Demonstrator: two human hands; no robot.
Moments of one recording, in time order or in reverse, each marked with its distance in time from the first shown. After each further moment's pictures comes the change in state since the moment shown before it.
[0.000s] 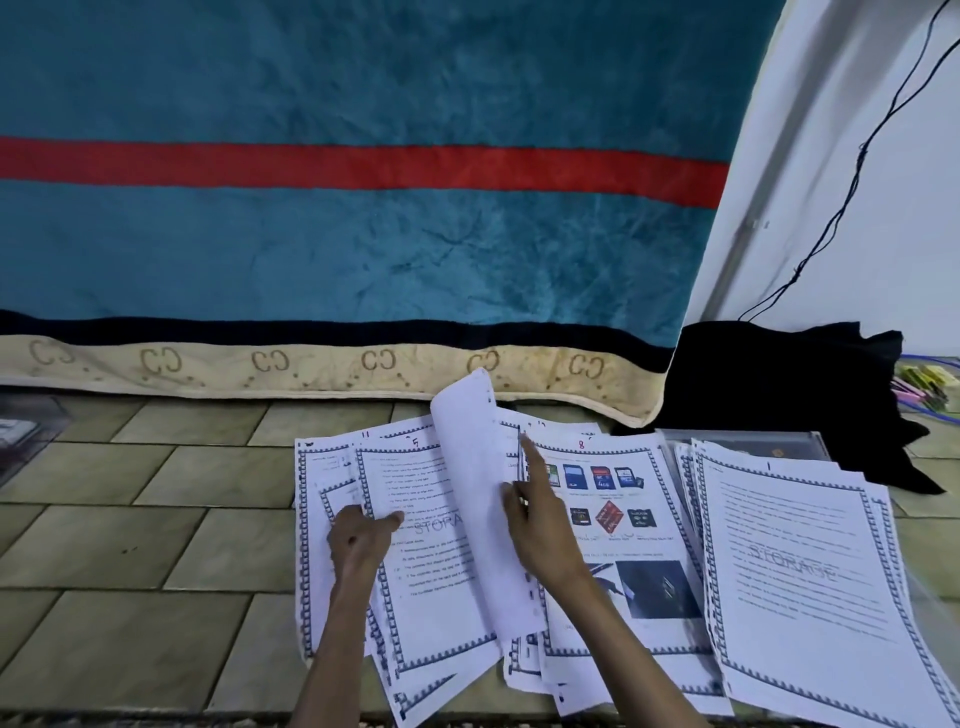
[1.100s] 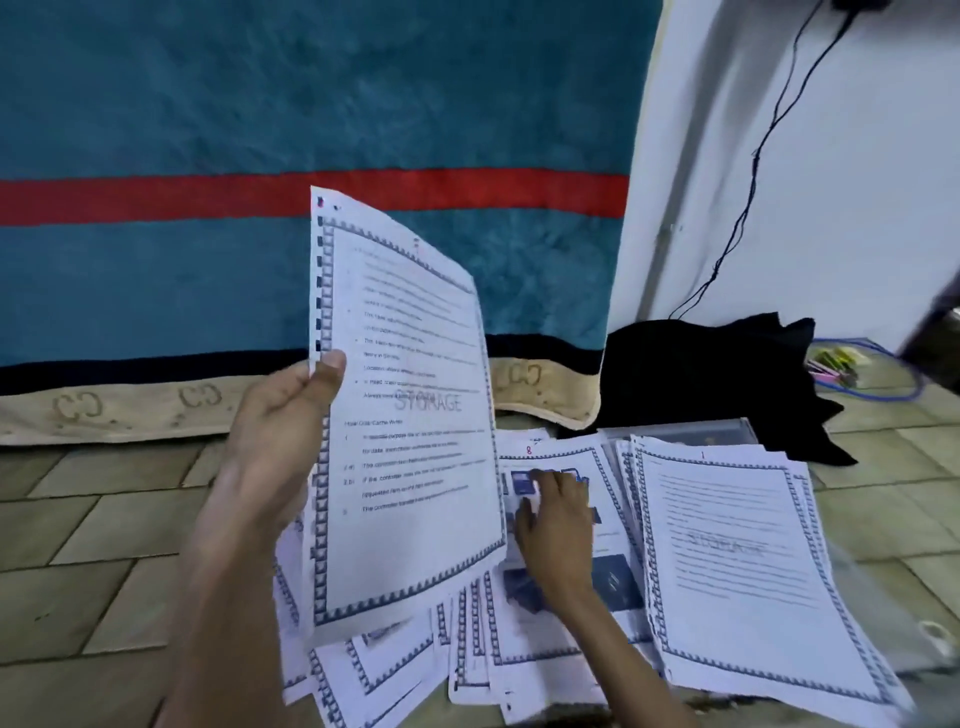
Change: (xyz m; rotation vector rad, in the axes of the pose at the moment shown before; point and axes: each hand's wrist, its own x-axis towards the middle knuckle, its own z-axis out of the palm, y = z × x) left_hand -0.142 0.140 -0.069 -0.568 -0.255 0.554; right_hand 0.002 0.059 -0.038 -0.511 0.410 0.089
